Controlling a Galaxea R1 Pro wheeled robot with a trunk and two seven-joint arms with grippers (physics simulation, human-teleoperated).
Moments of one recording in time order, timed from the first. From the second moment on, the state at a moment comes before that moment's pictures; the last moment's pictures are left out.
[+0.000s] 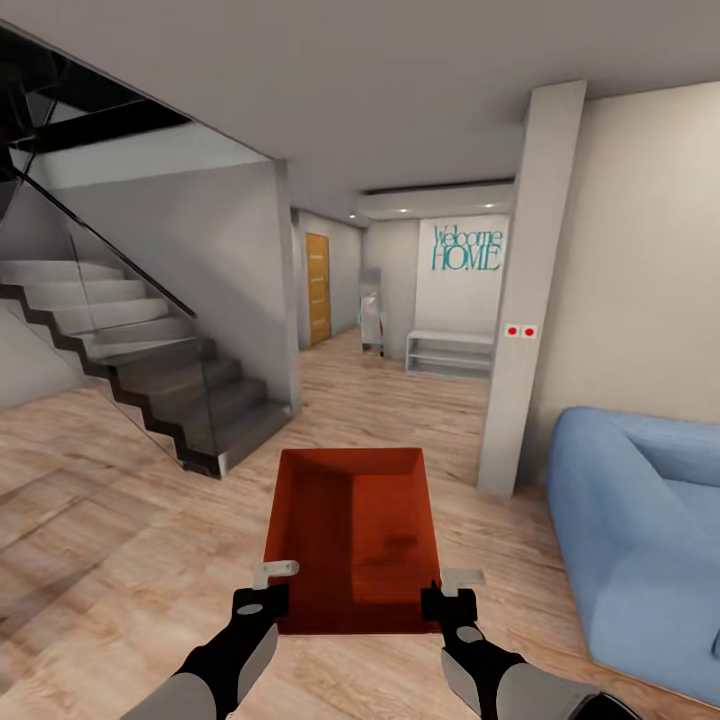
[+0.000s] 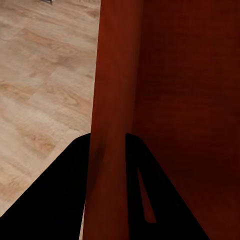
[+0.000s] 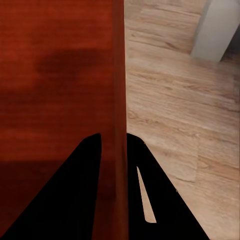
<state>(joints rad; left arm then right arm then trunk) -0.58 -0.11 -0.15 -0.37 0.16 0.07 0.33 -0.67 0.13 0.55 -0.04 -0.47 -0.32 -0.22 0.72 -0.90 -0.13</state>
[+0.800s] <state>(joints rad) -0.58 -0.12 -0.15 -0.37 0.15 0.07 0.33 -0.67 0.13 0.55 -0.04 -0.48 -0.32 -0.22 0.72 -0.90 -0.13</state>
